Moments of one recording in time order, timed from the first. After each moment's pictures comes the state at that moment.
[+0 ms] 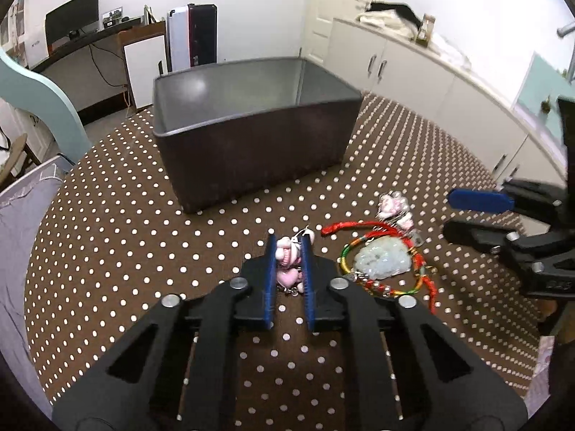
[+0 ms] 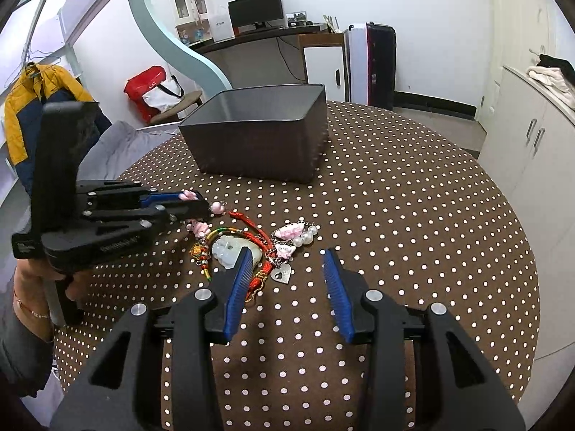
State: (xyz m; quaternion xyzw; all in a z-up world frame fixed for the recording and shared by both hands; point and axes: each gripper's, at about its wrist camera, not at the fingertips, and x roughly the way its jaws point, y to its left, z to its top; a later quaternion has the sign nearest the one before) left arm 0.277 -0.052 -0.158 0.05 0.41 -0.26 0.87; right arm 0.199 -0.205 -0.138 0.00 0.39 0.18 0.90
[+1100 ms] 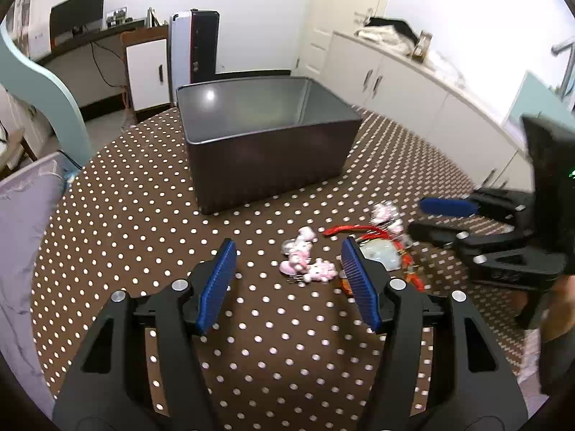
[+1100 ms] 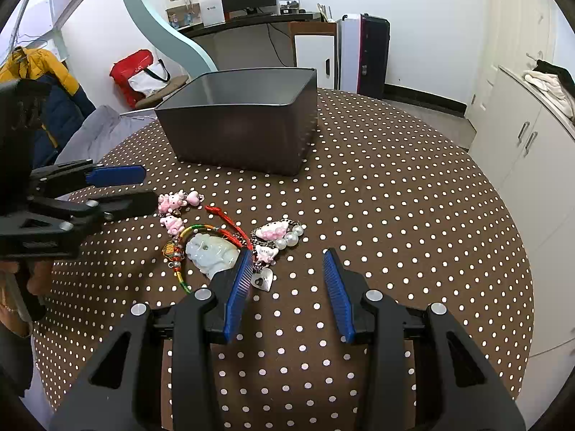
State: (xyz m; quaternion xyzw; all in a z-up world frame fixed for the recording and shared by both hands) left arm 0.273 -0.036 -0.152 0.04 0.40 -0.27 0.88; right arm 0.211 -0.203 -0.153 -0.03 0.41 0.15 0.90
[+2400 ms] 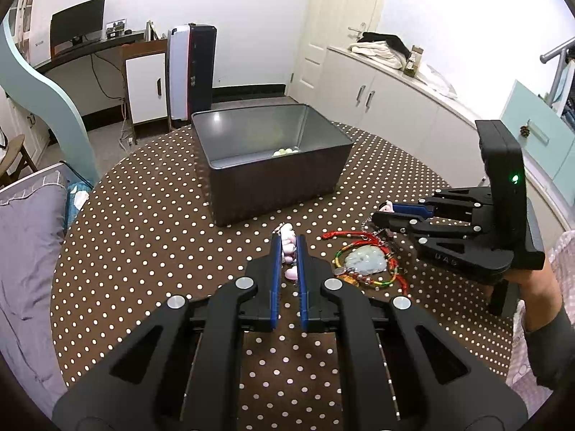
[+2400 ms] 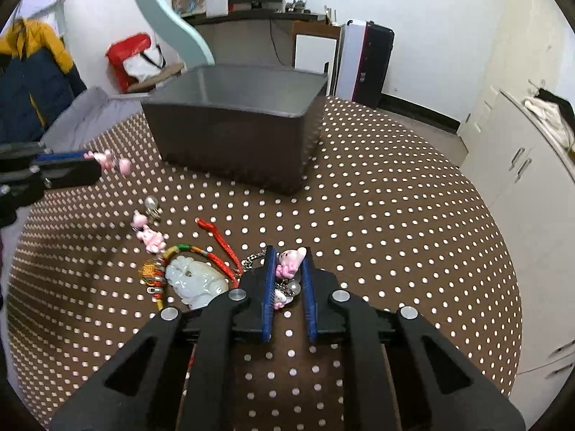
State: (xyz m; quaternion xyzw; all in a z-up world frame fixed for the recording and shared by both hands) left arm 0.258 -0.011 -0.127 0.02 0.37 -0.29 0.88; right arm 0.239 -0.189 -0.151 -0.07 0.41 0.14 0.90
